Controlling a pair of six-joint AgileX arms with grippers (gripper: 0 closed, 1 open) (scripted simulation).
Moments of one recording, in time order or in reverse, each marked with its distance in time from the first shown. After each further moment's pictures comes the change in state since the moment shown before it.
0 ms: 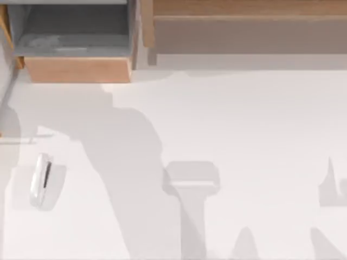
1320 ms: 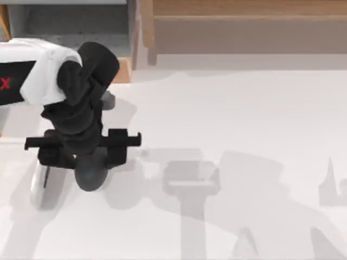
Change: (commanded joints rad) left arm -0.744 -0.509 -1.067 0.368 -0.096 -0.562; right arm 0.000 0.000 0.000 0.000 0.000 0.000
